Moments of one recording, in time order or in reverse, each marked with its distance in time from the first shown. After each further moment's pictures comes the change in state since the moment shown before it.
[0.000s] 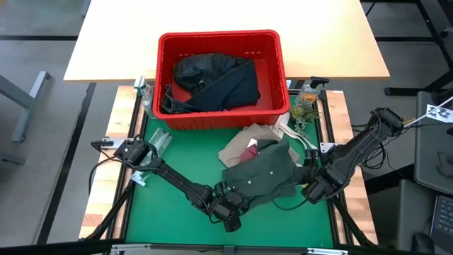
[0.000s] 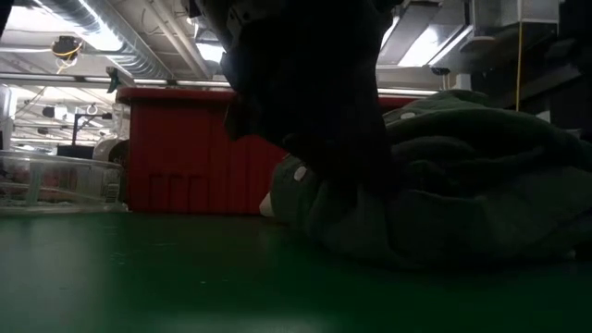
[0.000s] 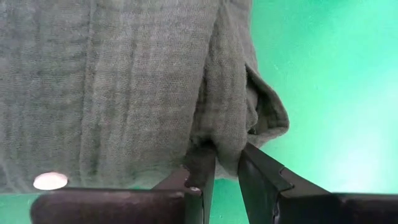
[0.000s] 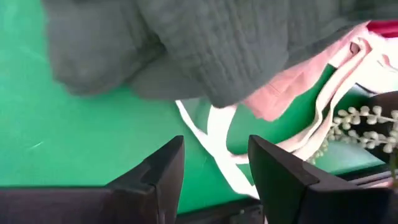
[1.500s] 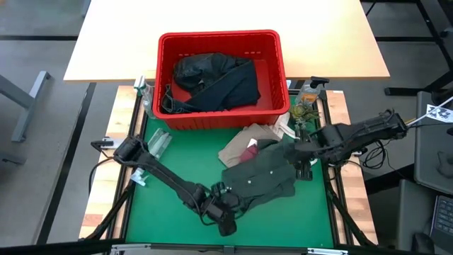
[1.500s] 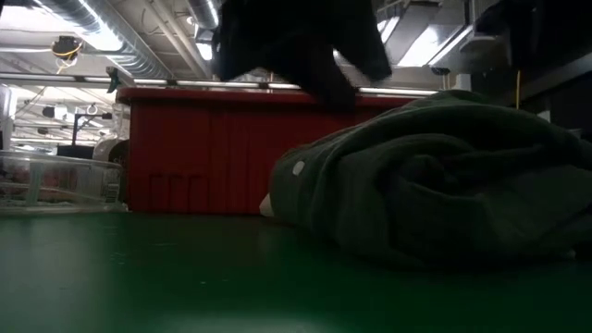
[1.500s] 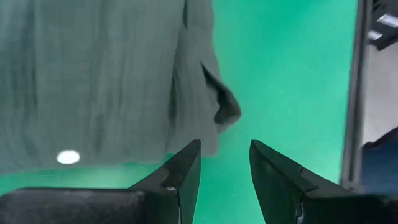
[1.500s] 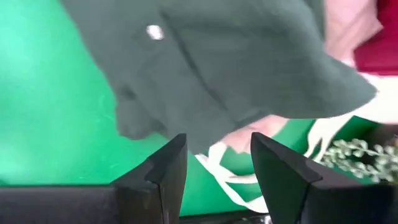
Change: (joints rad) left arm -0.032 -0.101 -0.001 -0.048 0.022 0.016; right arm -0.445 -0.011 0.375 -0.094 -0.210 -0.389
